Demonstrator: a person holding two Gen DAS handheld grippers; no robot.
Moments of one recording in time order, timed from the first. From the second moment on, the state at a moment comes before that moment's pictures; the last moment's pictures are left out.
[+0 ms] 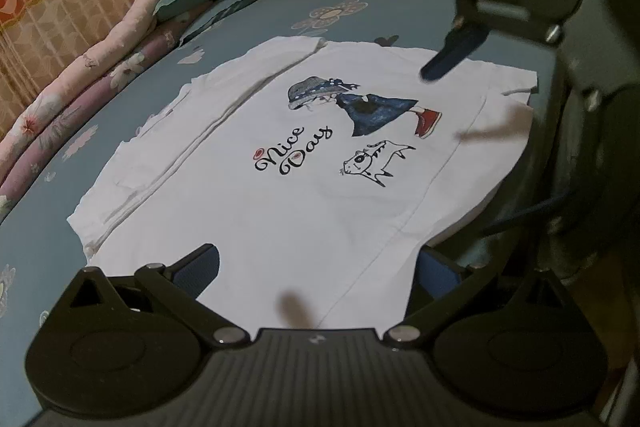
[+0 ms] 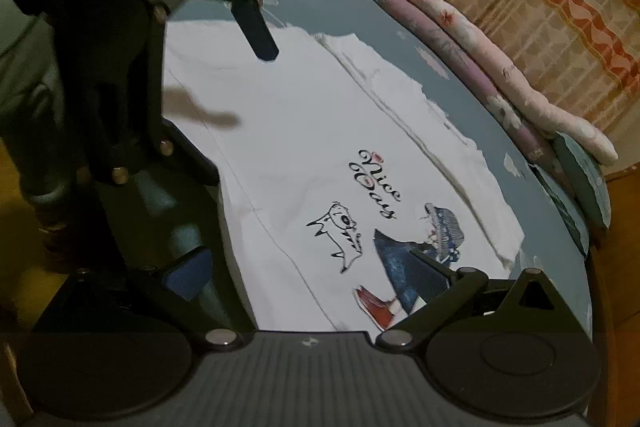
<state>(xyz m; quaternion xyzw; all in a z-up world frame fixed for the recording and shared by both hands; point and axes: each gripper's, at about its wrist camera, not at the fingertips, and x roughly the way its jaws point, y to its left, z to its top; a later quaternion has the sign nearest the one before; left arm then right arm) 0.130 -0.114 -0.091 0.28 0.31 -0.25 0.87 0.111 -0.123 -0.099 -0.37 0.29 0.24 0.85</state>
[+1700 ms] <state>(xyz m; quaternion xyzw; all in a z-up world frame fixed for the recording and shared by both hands) 0.119 -0.100 -0.115 0.43 0.26 -0.16 0.85 0.114 -0.155 -0.126 -0.44 0.23 0.12 0.86</state>
